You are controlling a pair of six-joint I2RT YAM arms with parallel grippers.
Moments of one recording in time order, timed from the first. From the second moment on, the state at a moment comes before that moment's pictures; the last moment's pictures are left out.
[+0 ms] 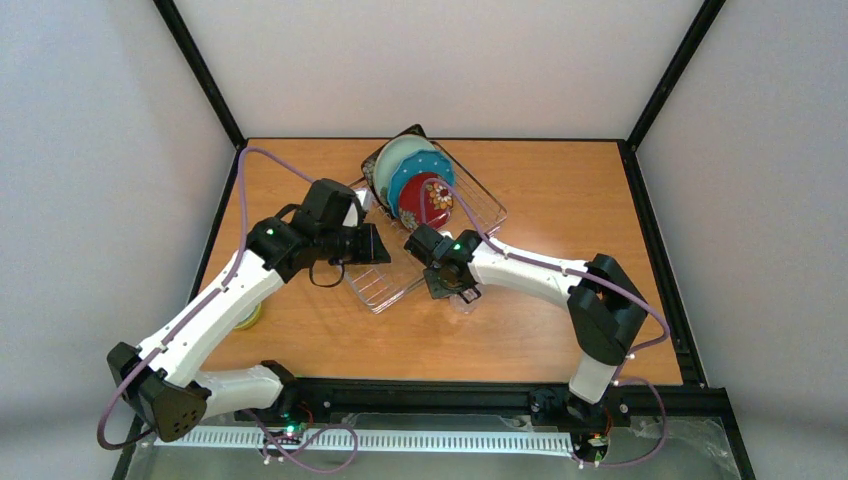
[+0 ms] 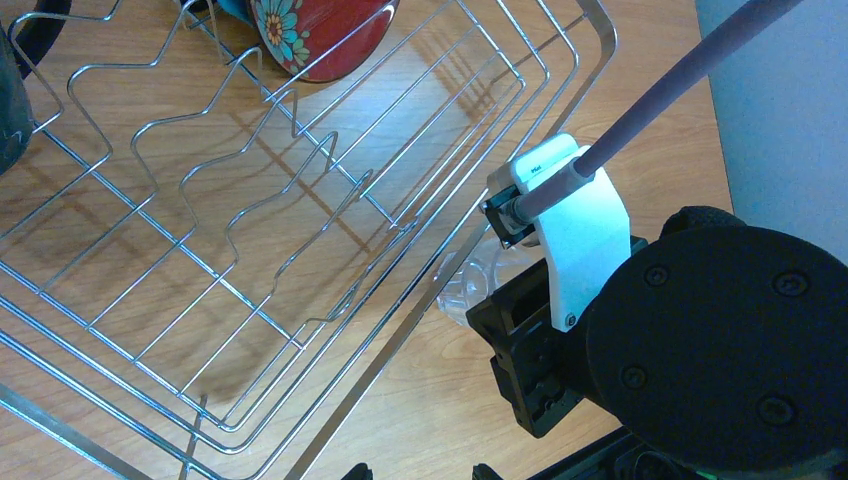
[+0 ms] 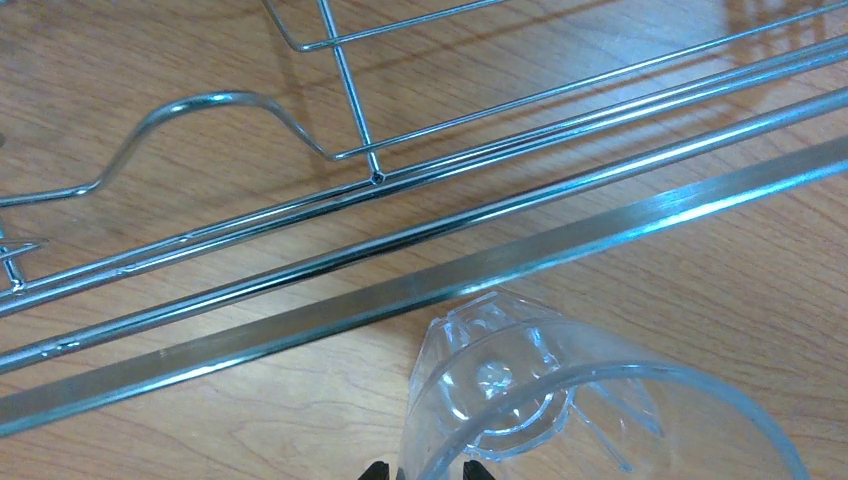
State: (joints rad) left arm -0.62 1.18 1.23 -0.89 0.16 -0.63; right arm 0.93 1.74 1.27 -0.85 0.24 0.53
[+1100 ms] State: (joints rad) left arm -0.71 1.32 1.20 -0.82 0.22 -0.64; right arm 0.82 1.46 1.50 -1.08 0.38 0.66
